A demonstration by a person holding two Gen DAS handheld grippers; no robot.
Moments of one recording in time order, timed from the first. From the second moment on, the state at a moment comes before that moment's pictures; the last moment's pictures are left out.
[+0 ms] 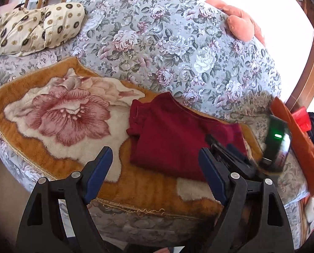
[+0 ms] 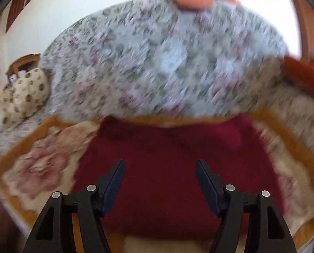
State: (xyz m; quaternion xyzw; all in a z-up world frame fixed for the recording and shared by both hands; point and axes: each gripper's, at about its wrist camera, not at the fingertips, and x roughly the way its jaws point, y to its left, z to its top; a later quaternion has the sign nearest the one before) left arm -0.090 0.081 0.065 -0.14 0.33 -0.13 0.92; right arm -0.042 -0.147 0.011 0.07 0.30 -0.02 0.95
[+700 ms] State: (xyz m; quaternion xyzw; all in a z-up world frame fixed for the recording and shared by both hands) left arm -0.062 0.066 0.027 -0.16 0.35 -0.12 0.92; right arm -0.037 -0.166 0.001 0.03 0.33 -0.03 0.94
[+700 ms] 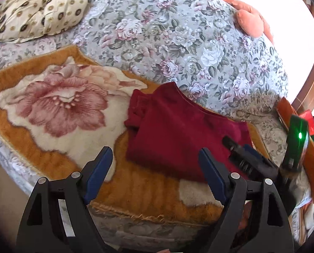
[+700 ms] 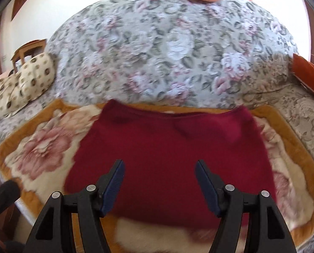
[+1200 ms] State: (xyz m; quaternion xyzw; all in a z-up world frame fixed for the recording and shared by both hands) left arm 0.052 -0.006 0.008 -0.06 0.35 -0.14 0.92; right arm -0.033 -0.248 -0.029 0.24 0.34 -0.04 0.91
